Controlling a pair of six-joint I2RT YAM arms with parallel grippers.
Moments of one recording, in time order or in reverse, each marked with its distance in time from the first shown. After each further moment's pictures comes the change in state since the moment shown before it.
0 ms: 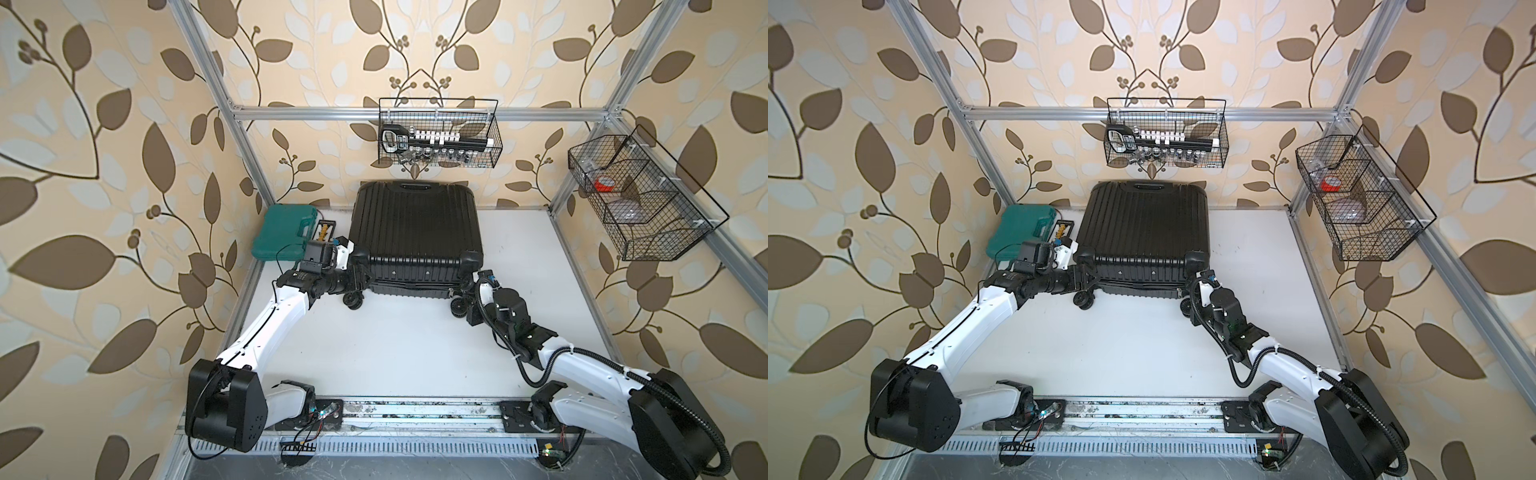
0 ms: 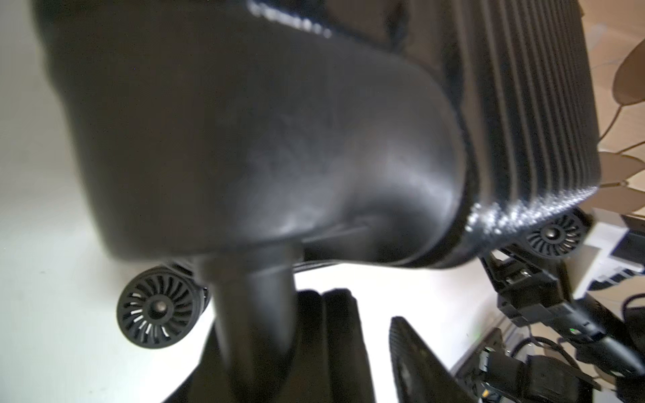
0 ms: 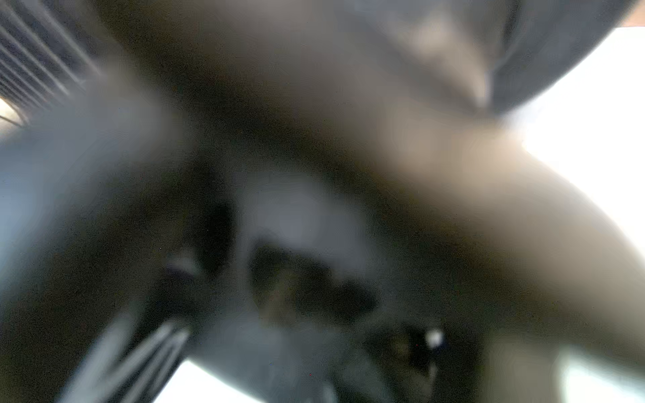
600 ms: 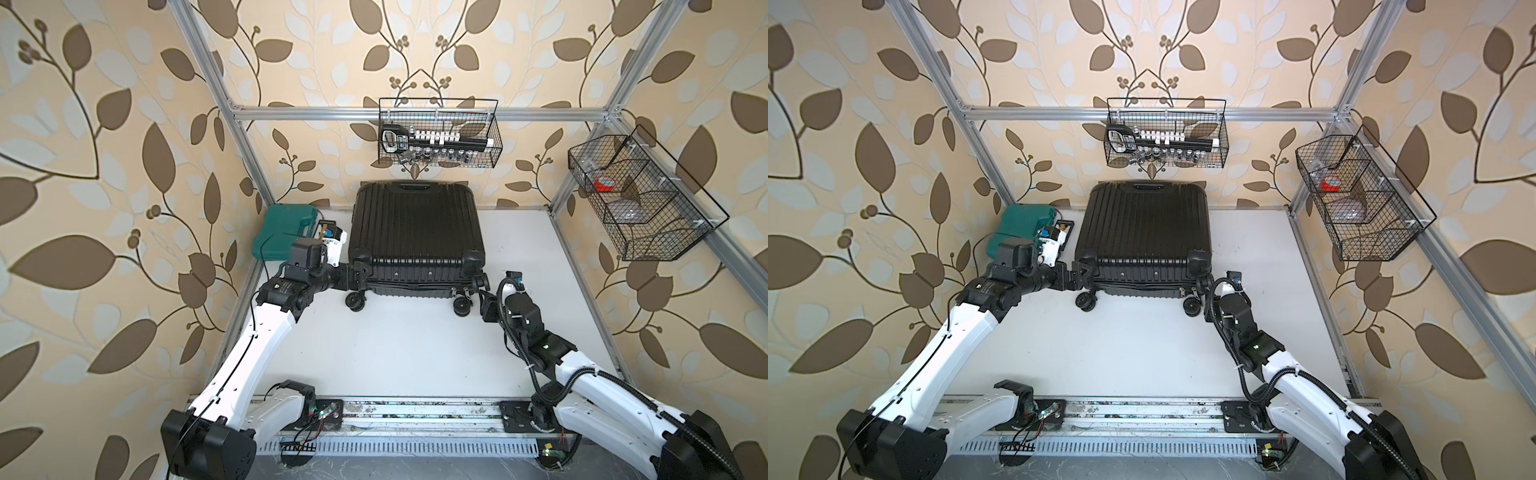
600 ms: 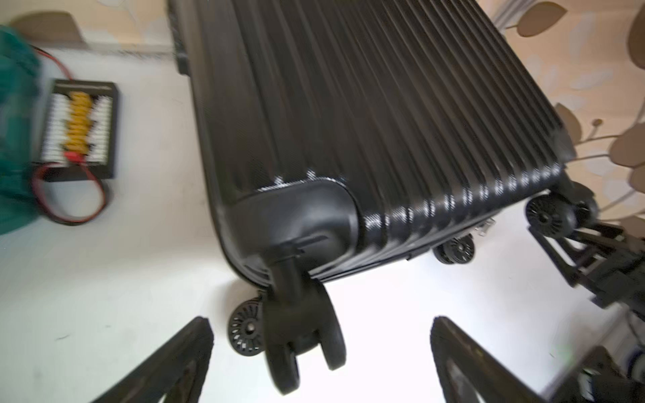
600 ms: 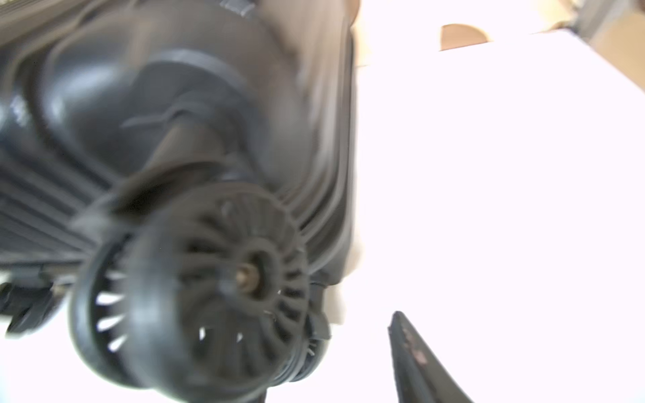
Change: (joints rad) left arm -0.009 -0.196 0.066 -0.059 -0.245 0.202; right arm -0.006 -0.240 -0.011 -0.209 0.337 0.187
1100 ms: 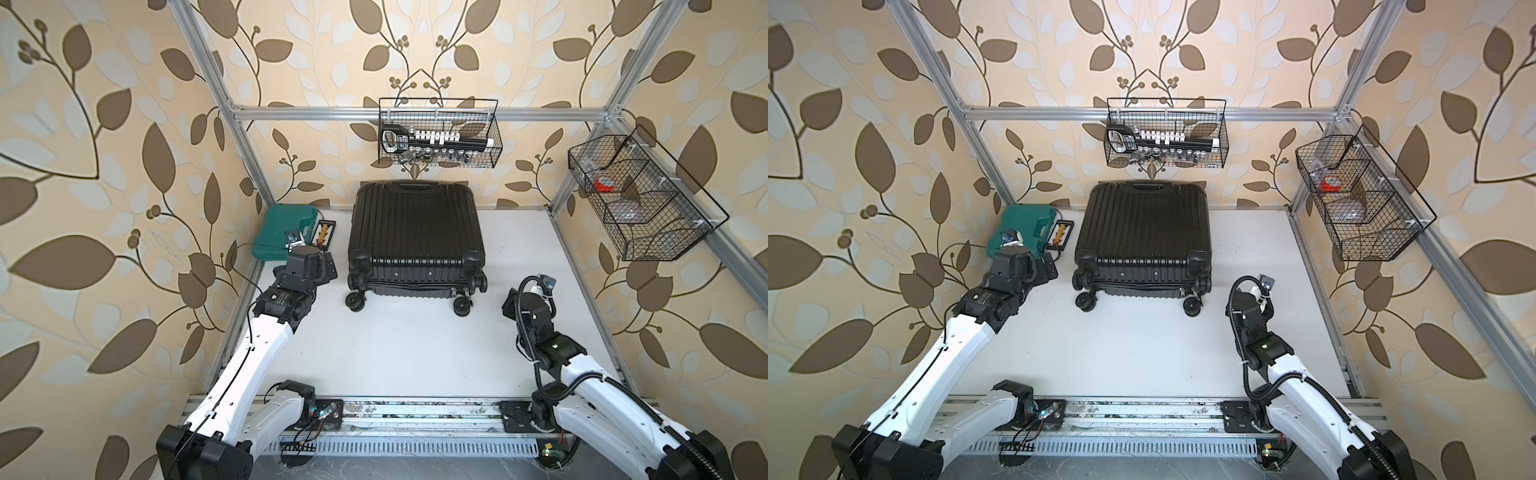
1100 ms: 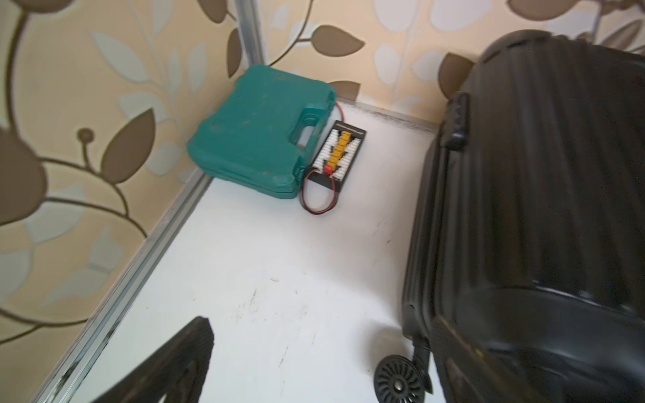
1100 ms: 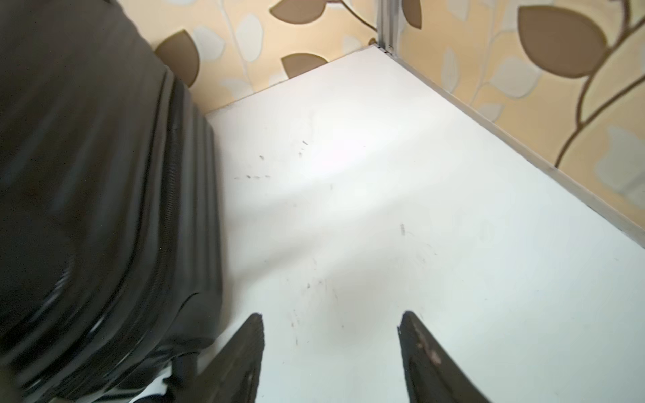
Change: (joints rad) left arm -0.004 -0.050 -0.098 0.036 -0.686 -0.238; right arm -0.156 -0.027 0.009 -0.140 0.238 0.152
